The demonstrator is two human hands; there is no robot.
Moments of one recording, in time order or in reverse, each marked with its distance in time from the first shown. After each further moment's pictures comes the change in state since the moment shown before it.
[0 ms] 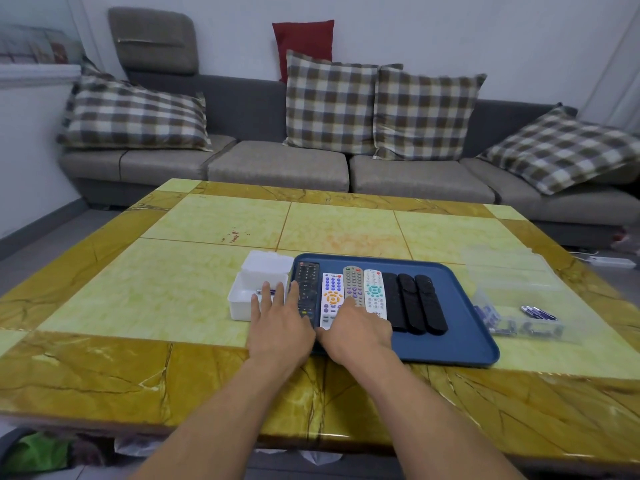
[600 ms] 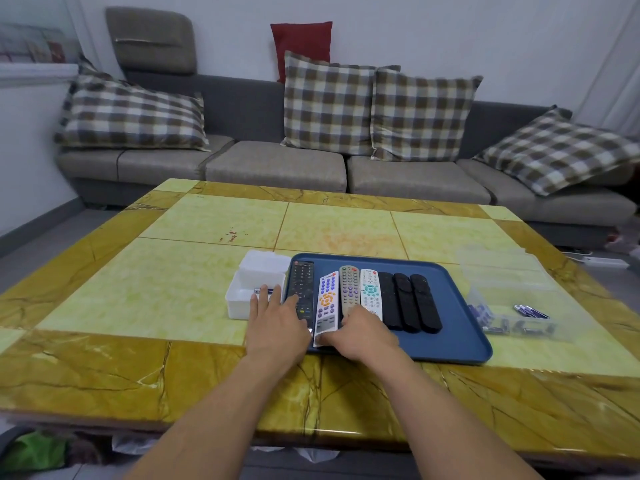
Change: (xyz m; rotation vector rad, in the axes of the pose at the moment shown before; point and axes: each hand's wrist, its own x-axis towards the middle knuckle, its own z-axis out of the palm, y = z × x) left_hand -0.002 -0.001 -0.001 0.011 -0.009 0.038; right_hand 0.002 0.020 0.002 0.282 -0.185 0.112
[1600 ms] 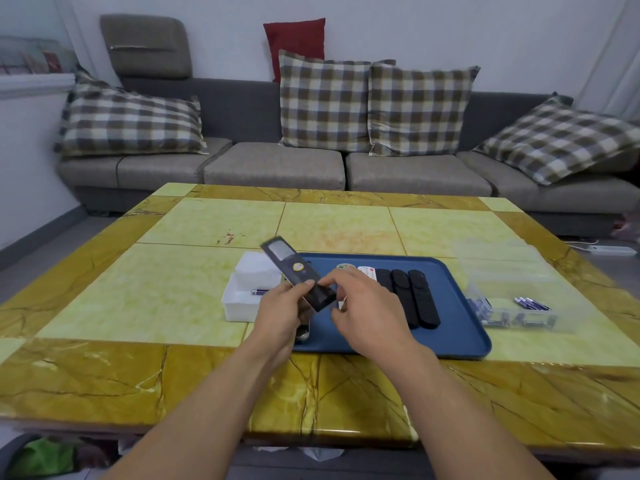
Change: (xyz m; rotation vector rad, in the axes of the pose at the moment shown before) left_hand 0.001 0.024 -0.020 -1.598 -0.078 -0.297; right_hand -0.031 0.003 -0.045 -0.081 0.356 -0.573
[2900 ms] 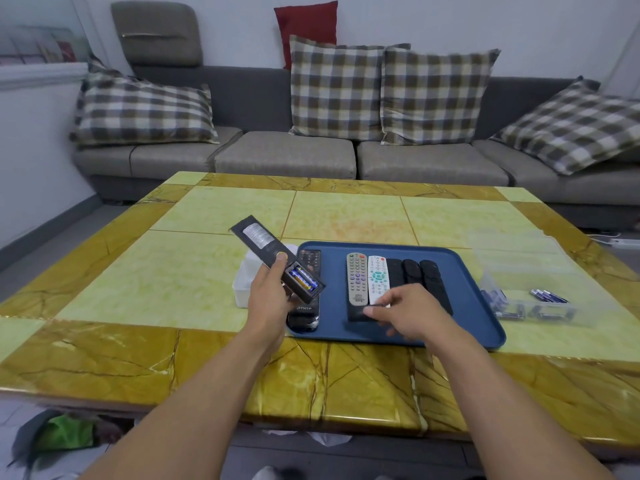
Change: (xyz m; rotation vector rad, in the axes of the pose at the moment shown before) left_hand 0.005 0.009 -0.016 -0.126 0.130 0.074; right_hand -0.001 0.061 0.005 0.477 -0.253 0.572
